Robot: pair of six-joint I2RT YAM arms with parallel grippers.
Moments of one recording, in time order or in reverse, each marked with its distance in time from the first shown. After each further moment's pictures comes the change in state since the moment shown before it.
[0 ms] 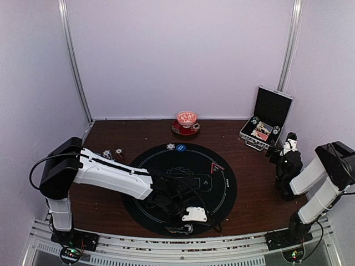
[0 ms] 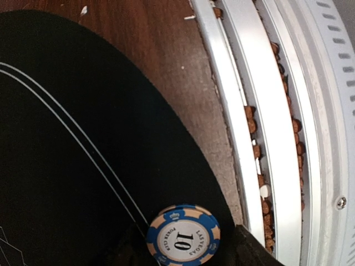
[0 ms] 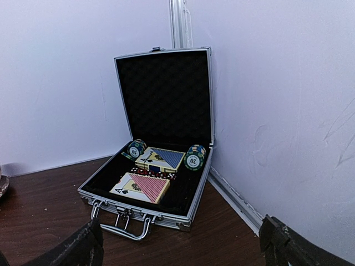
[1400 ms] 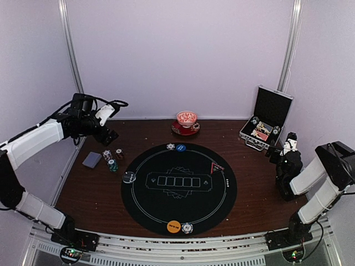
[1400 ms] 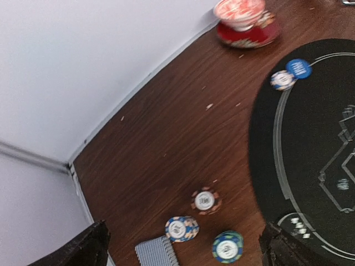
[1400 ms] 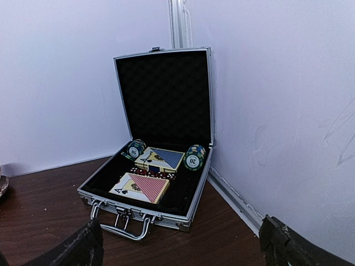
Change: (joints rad) left arm 0.974 -0.623 -0.149 0.082 -0.233 0.034; right arm -0.002 0.000 0.000 0.000 -0.001 0.000
